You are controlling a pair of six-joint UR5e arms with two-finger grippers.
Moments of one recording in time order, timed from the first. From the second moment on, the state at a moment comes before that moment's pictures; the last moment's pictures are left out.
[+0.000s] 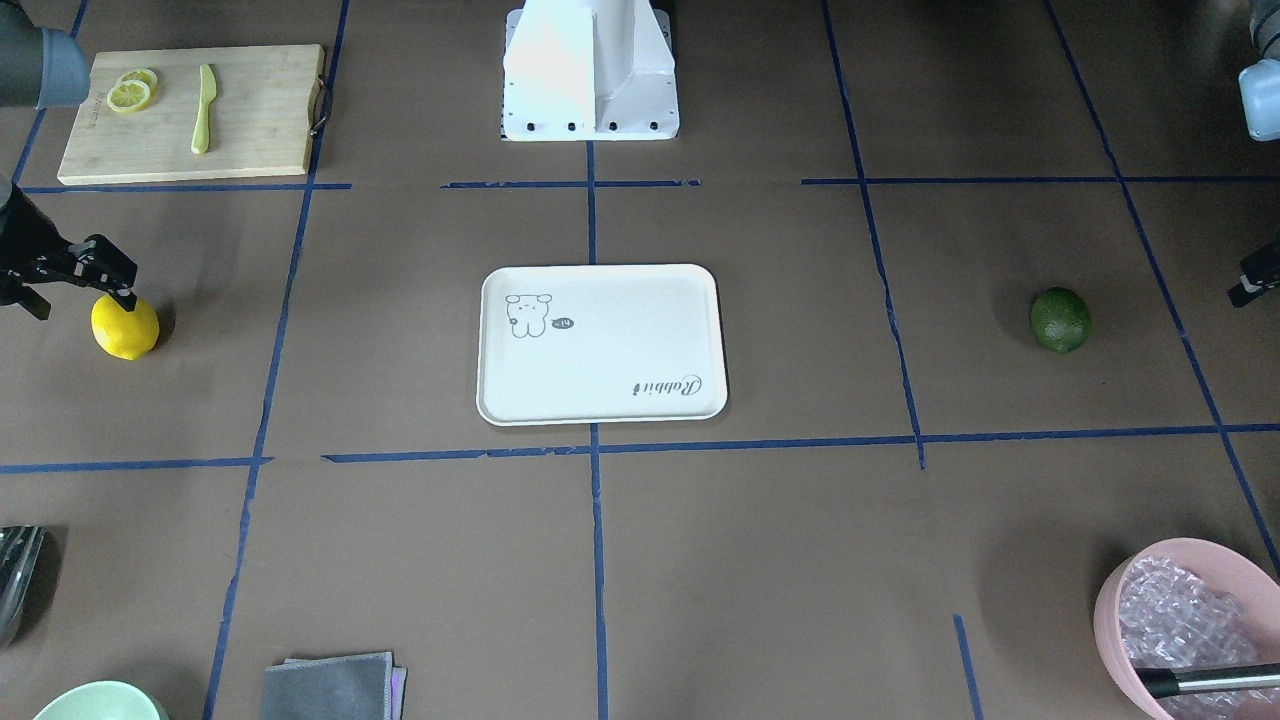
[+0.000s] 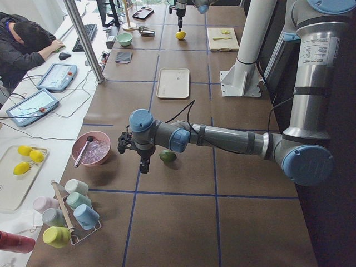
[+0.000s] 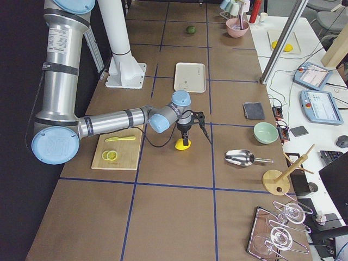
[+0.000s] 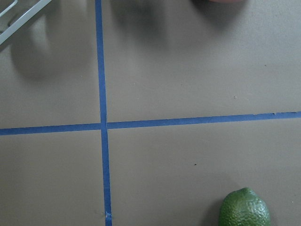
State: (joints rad) left arm -1.40 -1.60 -1.65 -1.74 -2.36 -0.26; right arm 0.94 -1.71 1.84 -1.11 2.07 0.73
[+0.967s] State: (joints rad) left arm -1.35 -1.60 -1.65 -1.75 -2.36 -0.28; right arm 0.86 -1.67 1.76 -1.10 2.04 0.72
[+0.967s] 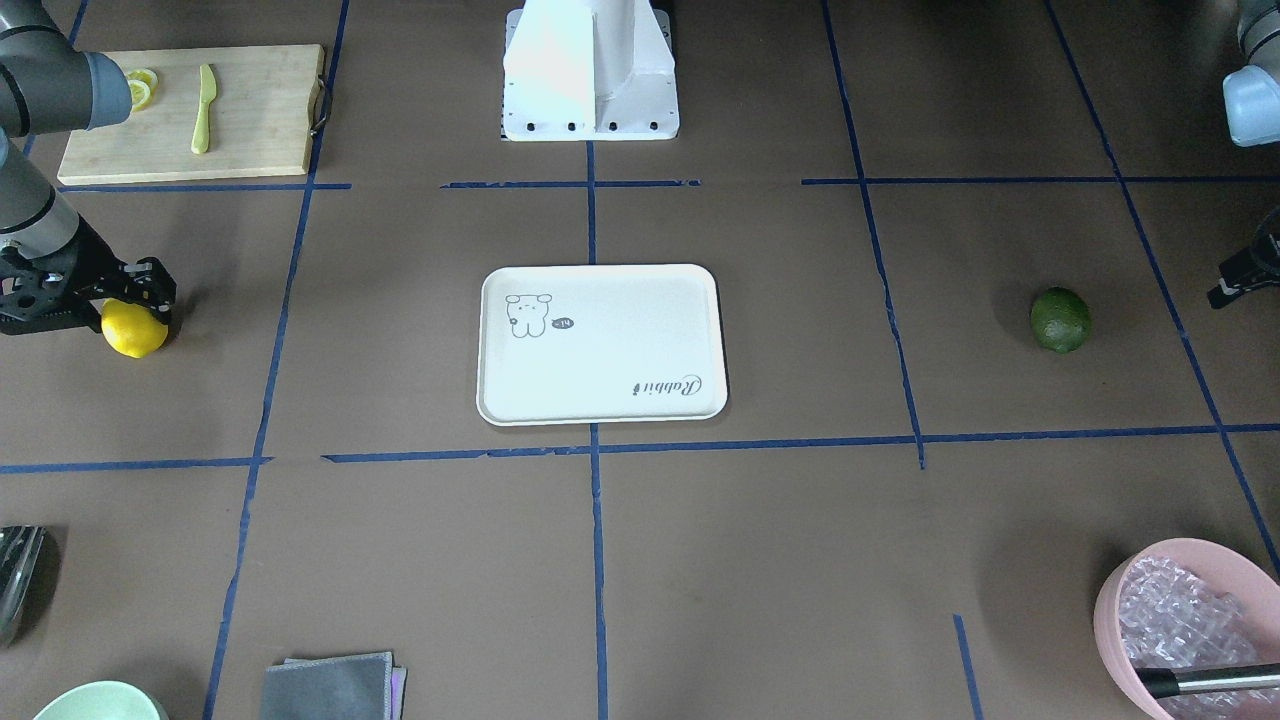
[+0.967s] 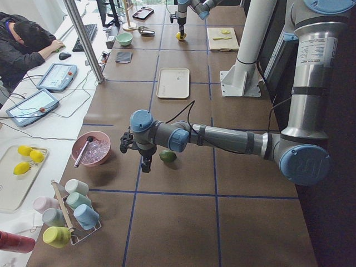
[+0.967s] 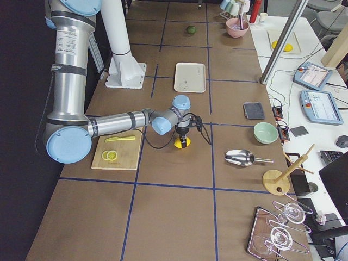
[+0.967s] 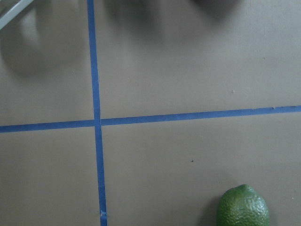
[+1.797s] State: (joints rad) left arm -1.16 -1.60 -1.65 -1.90 -2.24 -0.54; right arm 0.99 -1.64 1.96 -1.27 2.16 0.71
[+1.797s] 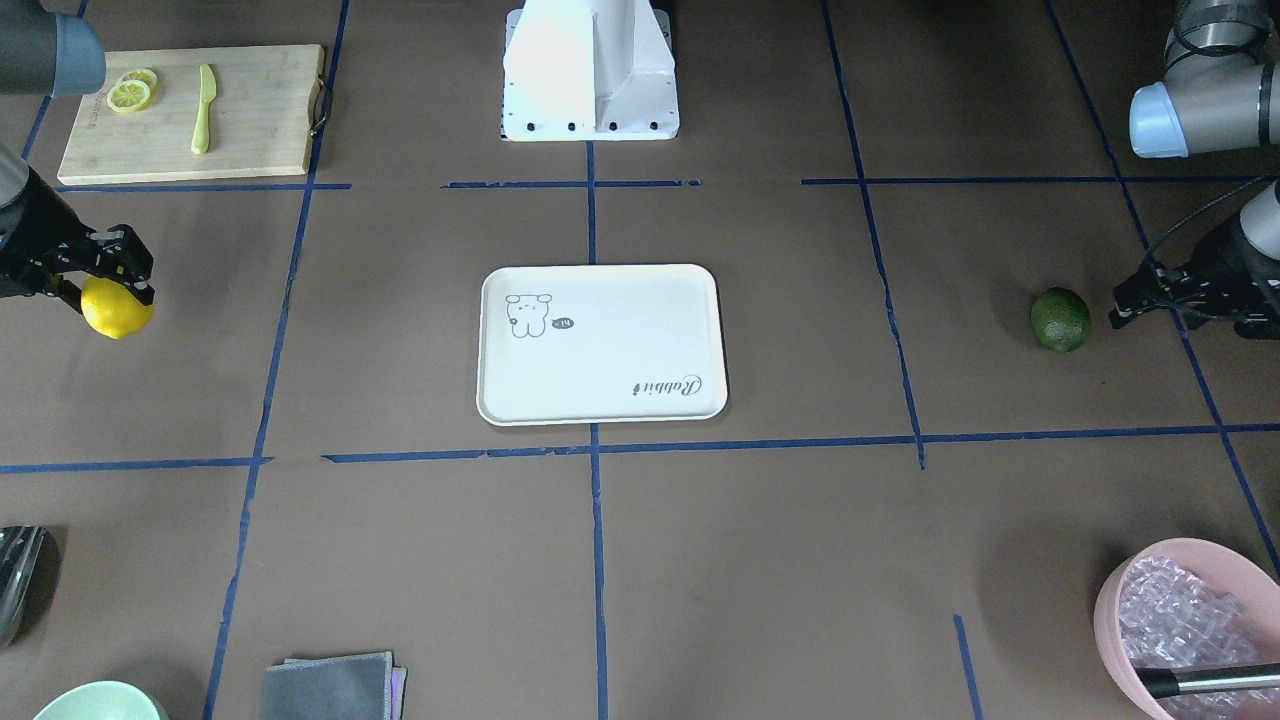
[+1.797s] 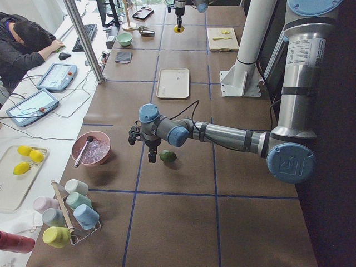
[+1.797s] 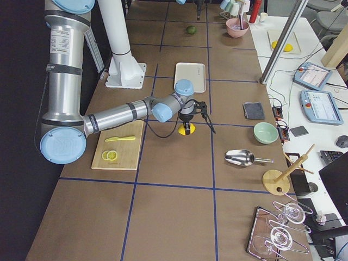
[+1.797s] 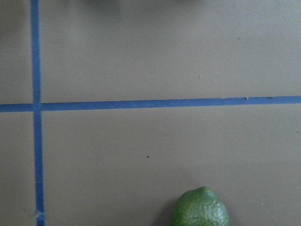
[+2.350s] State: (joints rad) left arm -1.04 -1.53 -1.64 -2.11 -2.18 -0.71; right arm 1.01 -1.36 2.08 -1.69 2.19 0.72
